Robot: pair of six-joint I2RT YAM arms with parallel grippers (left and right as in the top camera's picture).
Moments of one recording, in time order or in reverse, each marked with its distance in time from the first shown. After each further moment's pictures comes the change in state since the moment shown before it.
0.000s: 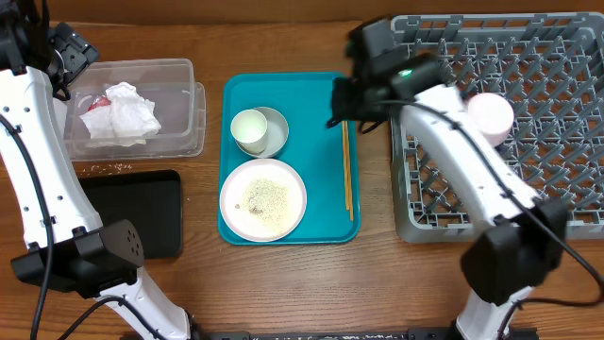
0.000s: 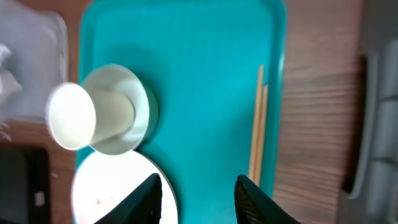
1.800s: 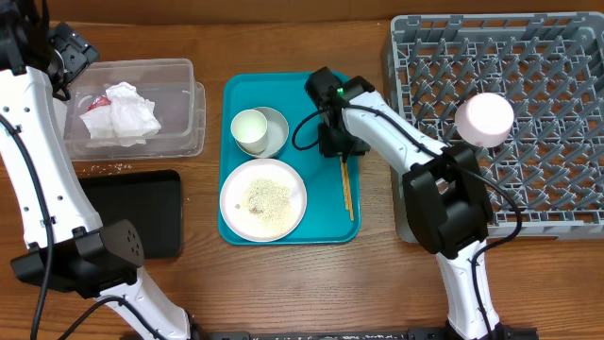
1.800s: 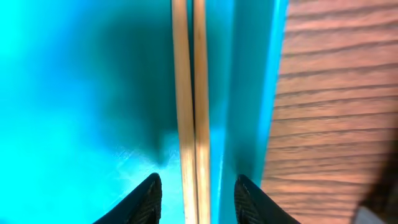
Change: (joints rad) left arm 0.000 0.000 0.000 0.000 0.000 0.000; right arm 0.061 0.345 0.045 -0.097 0.213 0.034
